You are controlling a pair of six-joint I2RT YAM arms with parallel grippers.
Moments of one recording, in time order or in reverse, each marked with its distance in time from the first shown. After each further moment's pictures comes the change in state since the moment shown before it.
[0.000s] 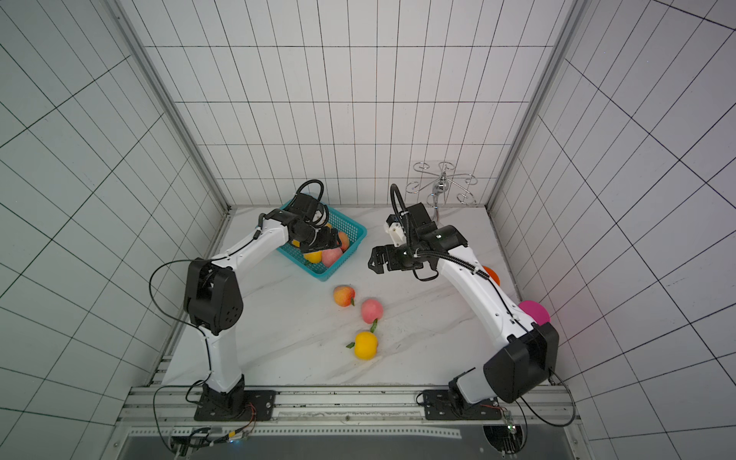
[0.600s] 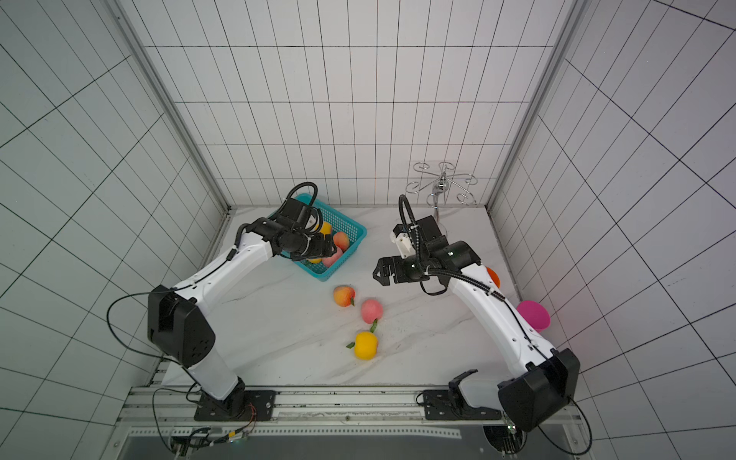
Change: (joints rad) left arm -0.093 -0.290 -0.211 -0.035 -0.095 -0.074; right arm 0.000 -0.161 -0.164 0.026 -0.017 0.026
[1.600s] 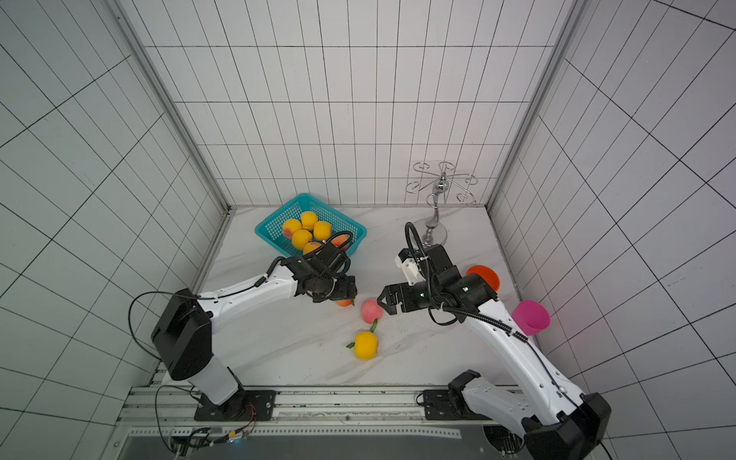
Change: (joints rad) left arm -0.273 0.021 -0.283 0.164 -0.092 -0.286; right arm 0.069 -0.232 -0.223 0.018 -0.018 0.039
